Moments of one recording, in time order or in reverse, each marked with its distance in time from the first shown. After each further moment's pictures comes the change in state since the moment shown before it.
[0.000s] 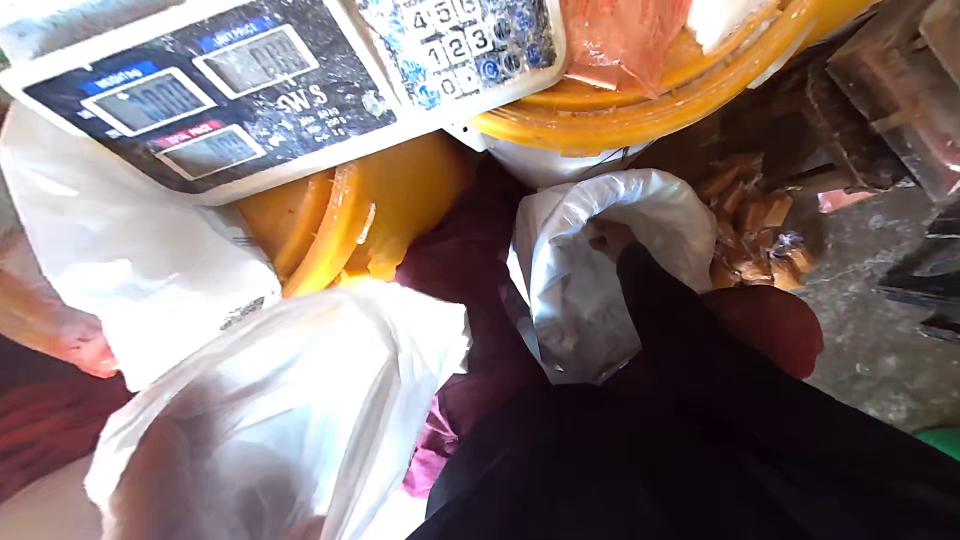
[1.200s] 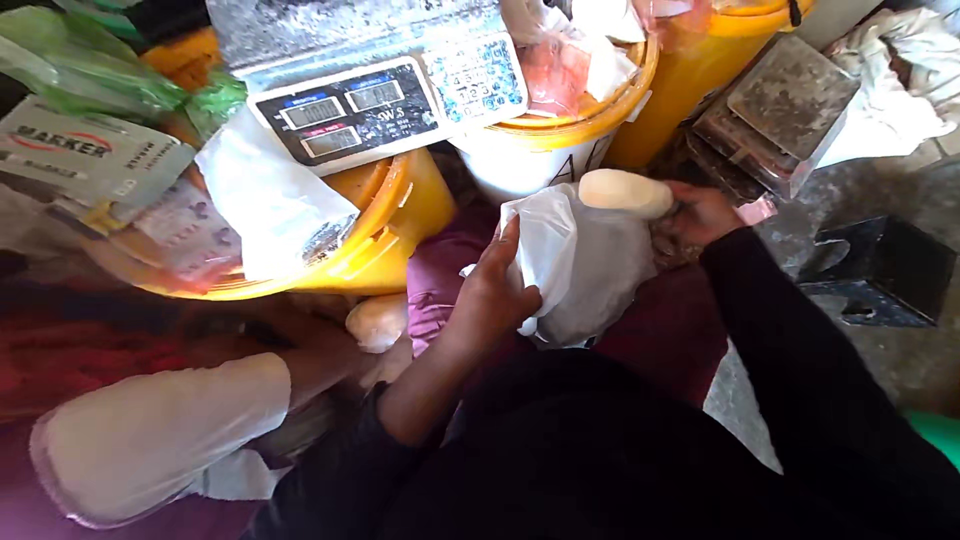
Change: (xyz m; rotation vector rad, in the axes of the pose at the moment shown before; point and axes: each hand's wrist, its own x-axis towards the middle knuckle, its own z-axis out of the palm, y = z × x) left_hand 0.049 0.091 0.139 -0.039 -0.387 -0.252; right_hand -0.264 -0.102 -0.124 0.056 -0.181 -0.486
